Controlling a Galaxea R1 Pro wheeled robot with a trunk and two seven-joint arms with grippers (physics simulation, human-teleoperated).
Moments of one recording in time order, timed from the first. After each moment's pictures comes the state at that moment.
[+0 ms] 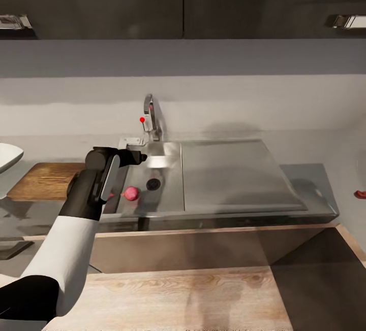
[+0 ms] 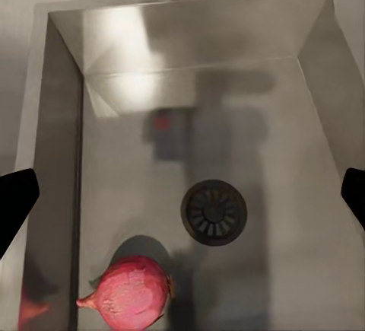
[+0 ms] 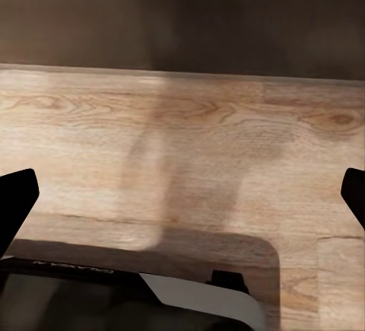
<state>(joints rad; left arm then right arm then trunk) -0.99 -0.03 -0.08 -1.25 0.03 1.01 0.02 -0.25 0.05 0.15 -0.02 -0.01 -0.77 -0.04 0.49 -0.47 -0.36</state>
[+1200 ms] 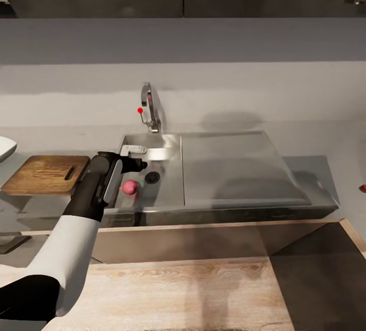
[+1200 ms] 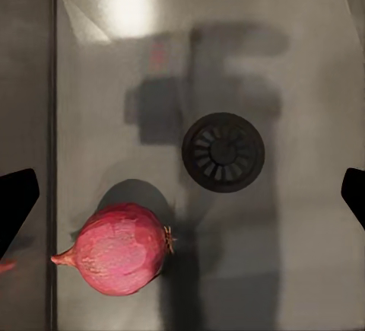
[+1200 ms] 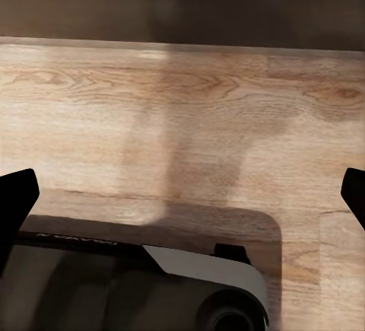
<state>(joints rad) -0.99 -0.03 -0.08 -1.16 0.03 1.00 0.02 -0.25 0.05 0.15 -0.02 -0.01 -0.77 -0.04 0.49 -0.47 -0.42</state>
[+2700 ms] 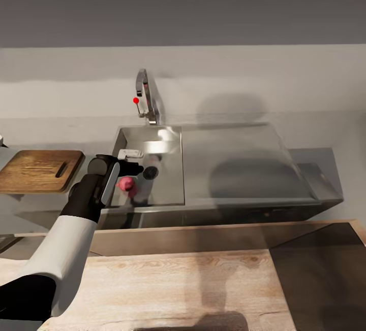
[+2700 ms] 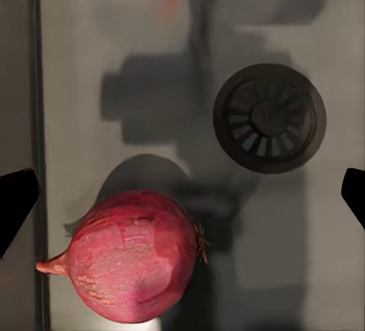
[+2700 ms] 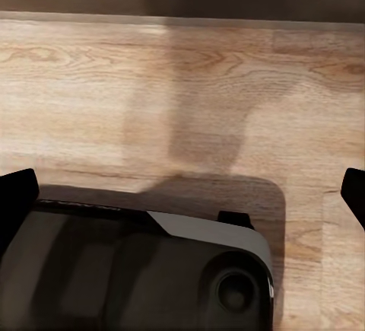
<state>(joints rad) -0.99 0.00 -0.08 -1.11 0.04 1.00 0.02 -0.25 0.05 0.15 -0.02 -0.01 -0.77 -0.04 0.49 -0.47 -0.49</state>
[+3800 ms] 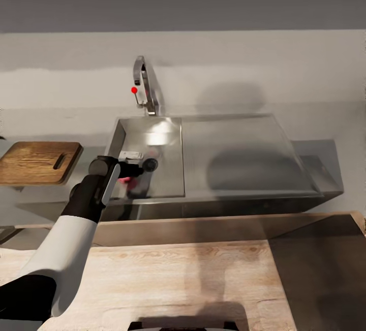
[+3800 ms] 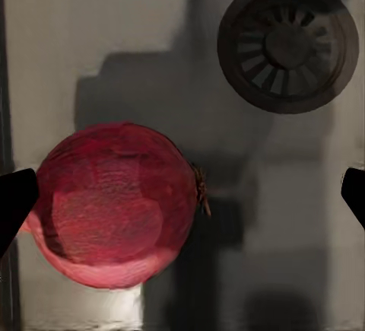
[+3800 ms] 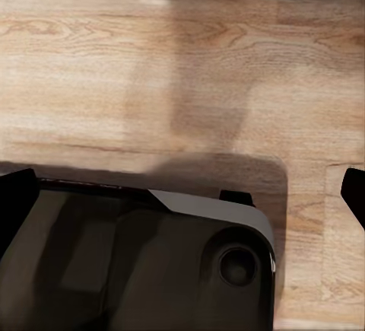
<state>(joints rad) -0.99 0.00 -0.08 -1.09 0.03 1.00 0.02 -0.25 0.05 0.15 -0.02 -0.01 -0.77 -0.04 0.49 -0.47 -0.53</state>
